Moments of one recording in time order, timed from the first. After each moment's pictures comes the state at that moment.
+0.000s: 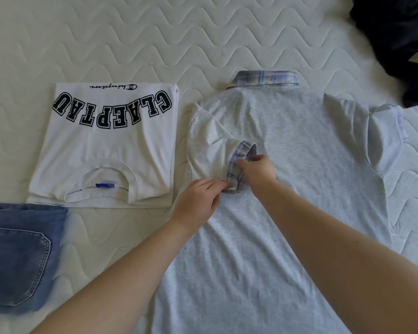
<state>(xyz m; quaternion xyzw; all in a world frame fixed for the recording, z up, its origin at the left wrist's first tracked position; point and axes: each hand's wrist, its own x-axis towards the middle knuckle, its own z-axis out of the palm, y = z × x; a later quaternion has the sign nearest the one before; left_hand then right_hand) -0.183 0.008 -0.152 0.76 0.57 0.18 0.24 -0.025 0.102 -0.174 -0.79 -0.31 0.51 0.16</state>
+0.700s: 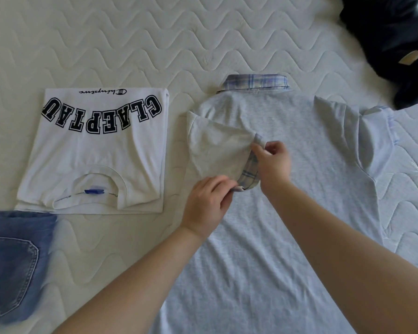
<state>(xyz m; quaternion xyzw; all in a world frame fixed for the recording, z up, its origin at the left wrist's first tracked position) -0.138 0.016 -0.143 0.75 0.57 0.29 0.17 0.010 0.117 -0.155 -0.75 -0.29 0.47 0.37</state>
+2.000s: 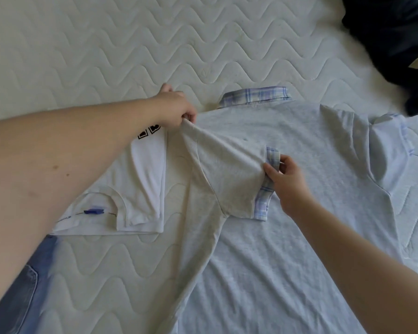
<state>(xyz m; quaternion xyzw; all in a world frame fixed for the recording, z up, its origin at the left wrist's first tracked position) -0.247 0.281 -0.127 0.83 0.50 -0.21 0.13 0.048 0.123 -0.176 -0.66 -0.27 0.59 0.38</state>
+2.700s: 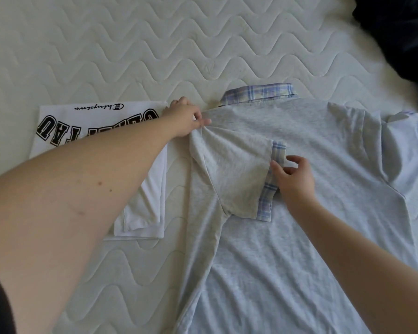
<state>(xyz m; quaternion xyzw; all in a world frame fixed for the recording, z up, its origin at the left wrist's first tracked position) -0.235 0.269 -0.181 0.69 0.67 -0.06 0.27 0.047 0.127 -0.189 -0.78 -0.33 0.46 0.28</state>
